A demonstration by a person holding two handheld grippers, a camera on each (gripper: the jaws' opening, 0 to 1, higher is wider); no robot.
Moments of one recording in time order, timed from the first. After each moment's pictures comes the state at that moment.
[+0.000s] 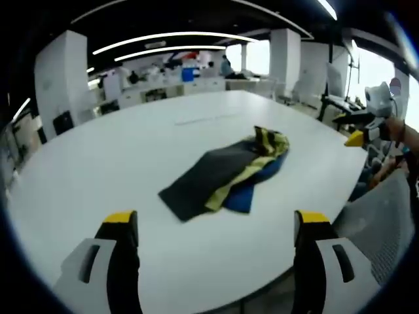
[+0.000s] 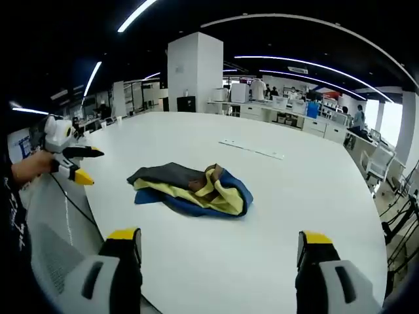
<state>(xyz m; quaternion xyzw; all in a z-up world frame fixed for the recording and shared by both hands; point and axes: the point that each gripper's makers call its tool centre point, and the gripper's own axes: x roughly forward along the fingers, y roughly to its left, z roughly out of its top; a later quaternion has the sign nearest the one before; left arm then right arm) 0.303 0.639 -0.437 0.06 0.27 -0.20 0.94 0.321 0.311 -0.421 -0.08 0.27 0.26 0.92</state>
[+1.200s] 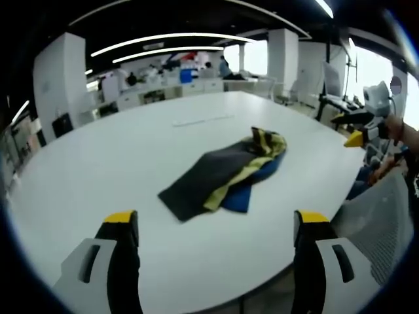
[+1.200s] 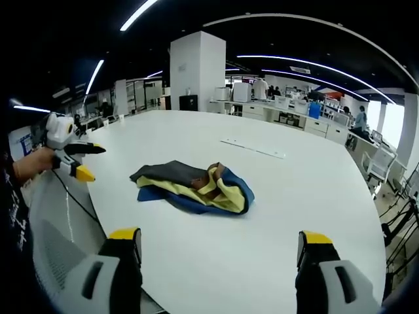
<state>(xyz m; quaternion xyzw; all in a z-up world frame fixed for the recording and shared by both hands) 0.299 0.638 -0.432 0.07 0.26 -0.21 0.94 0.314 0.310 -0.420 -0.08 0.27 0.27 0.92</state>
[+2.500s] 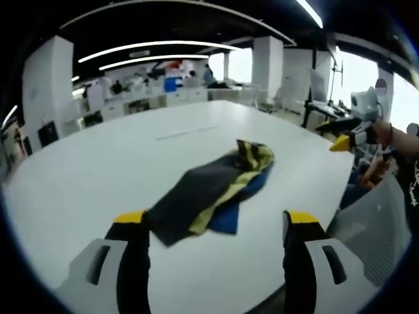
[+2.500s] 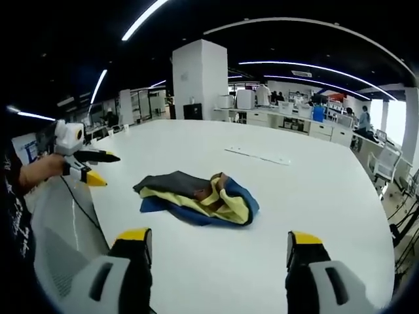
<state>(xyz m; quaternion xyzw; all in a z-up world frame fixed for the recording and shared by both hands) 0.330 0.605 -0.424 0.06 0.23 -0.27 0.93 0.332 0.319 -0.416 -0.06 0.25 0.29 0.92</state>
